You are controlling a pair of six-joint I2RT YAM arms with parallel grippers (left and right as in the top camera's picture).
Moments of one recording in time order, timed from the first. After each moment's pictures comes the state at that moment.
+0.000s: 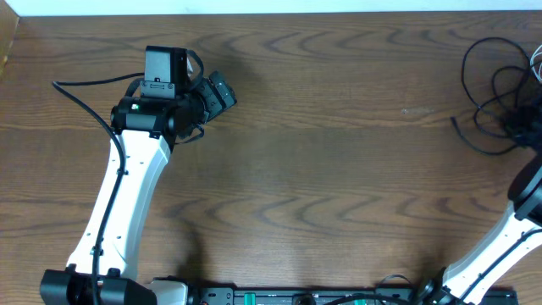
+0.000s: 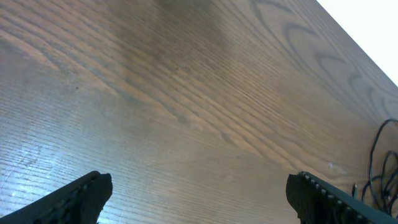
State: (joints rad) left arm -0.12 1.49 1.34 -0.81 0.18 -0.67; right arm -0.57 2.24 1.71 -0.84 0.25 0.44
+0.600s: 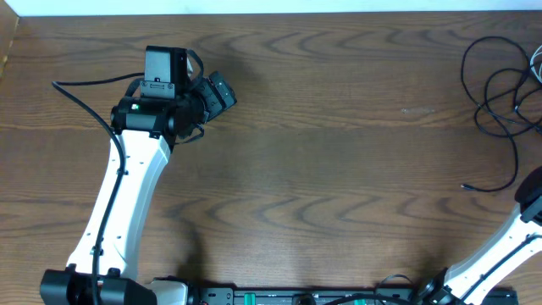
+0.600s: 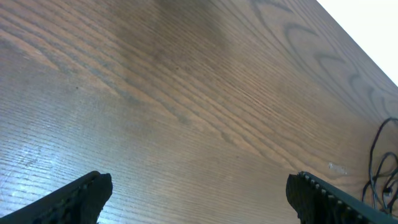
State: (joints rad) left arm -0.12 1.49 1.34 -0.81 0.18 -0.67; right arm -0.61 2.25 2.36 -1.36 0.14 0.33
